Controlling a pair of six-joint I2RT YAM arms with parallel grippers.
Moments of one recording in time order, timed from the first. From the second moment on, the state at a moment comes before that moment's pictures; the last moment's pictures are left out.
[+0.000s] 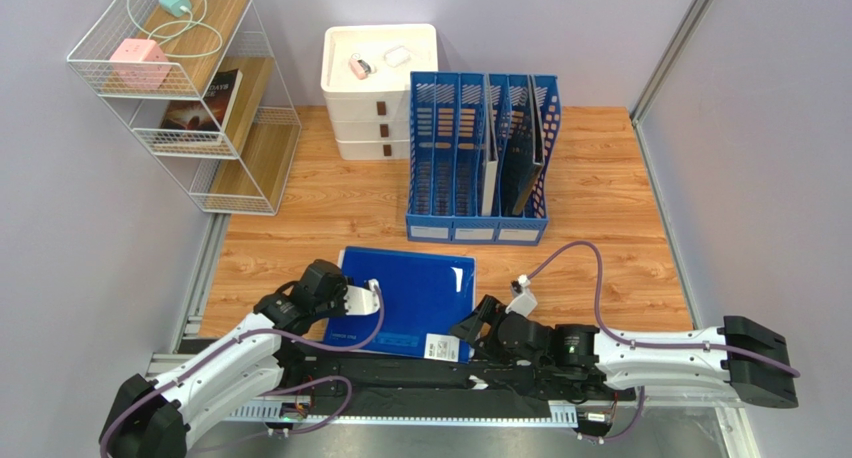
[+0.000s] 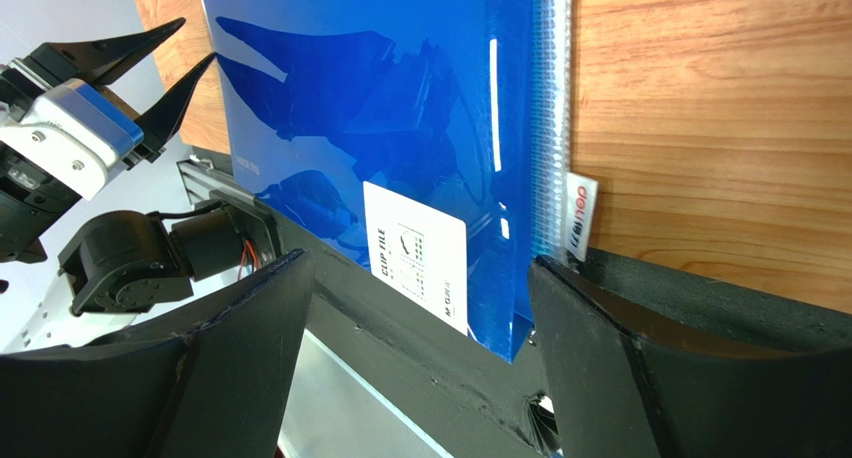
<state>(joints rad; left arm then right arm) -0.60 0.75 0.27 -0.48 -0.12 0.92 1.36 0.80 0.18 -0.06 0.36 1.58</state>
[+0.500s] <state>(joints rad) -0.63 0.79 0.28 -0.46 -0.11 0.91 1.35 0.81 0.18 -0.07 0.34 1.58</state>
